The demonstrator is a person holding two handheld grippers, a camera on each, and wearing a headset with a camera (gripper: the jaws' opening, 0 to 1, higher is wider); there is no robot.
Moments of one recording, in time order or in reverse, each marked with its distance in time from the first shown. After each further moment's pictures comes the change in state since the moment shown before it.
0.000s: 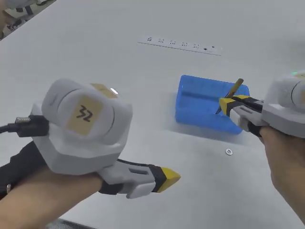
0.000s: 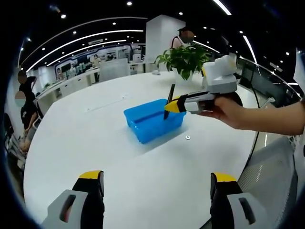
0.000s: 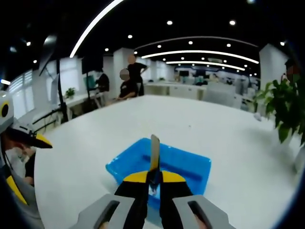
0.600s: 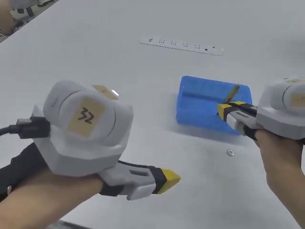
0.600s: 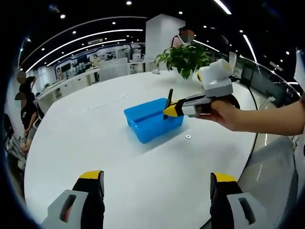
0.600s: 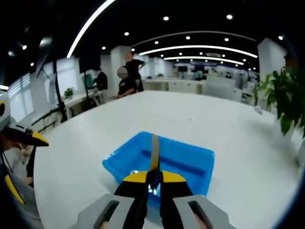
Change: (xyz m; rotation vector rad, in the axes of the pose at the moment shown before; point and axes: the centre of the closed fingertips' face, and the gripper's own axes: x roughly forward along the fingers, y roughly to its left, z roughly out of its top) left arm 0.000 0.001 0.000 0.006 0.007 0.002; right arm 0.006 -0.003 -0.007 0.032 0.025 0.007
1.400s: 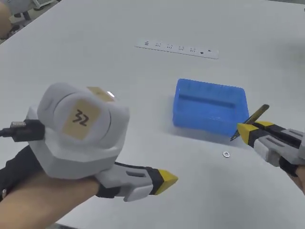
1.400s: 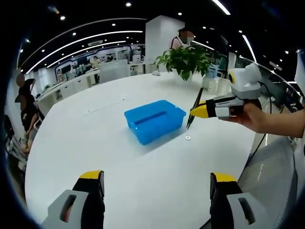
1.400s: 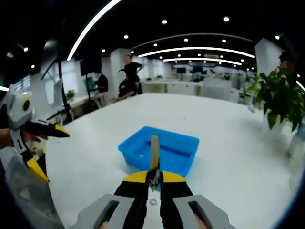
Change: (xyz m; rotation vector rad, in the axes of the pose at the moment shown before) left arm -0.003 -0.001 0.003 0.007 -0.011 0.005; right arm -0.078 0.013 -0.022 0.014 0.008 0.002
